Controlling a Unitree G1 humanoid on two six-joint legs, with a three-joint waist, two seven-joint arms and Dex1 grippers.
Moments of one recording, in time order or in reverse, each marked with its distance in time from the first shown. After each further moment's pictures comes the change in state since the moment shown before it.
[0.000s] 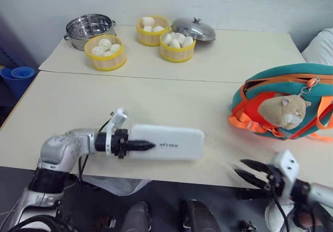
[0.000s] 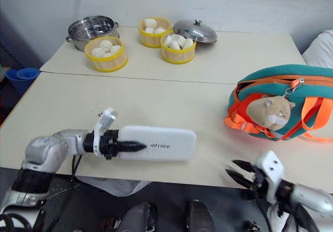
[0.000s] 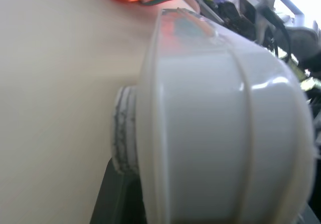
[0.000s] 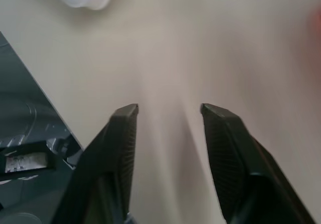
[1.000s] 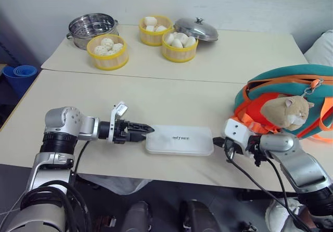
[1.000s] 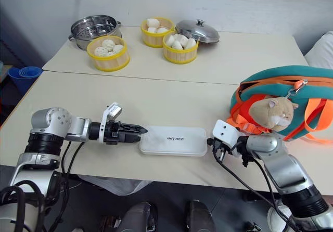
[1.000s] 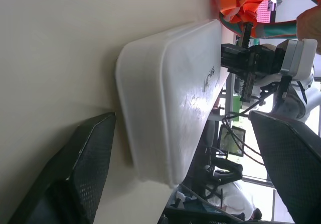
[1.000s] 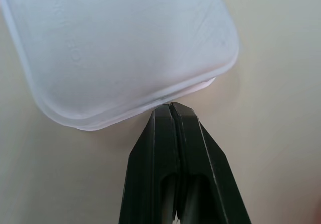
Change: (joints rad) left arm -0.489 -0.047 0.053 0.595 -0.140 0.916 0.429; right arm -0.843 -0.178 0.716 0.209 -0.318 0.227 -0.036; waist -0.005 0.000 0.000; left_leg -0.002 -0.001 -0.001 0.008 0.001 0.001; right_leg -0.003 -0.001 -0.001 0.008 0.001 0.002
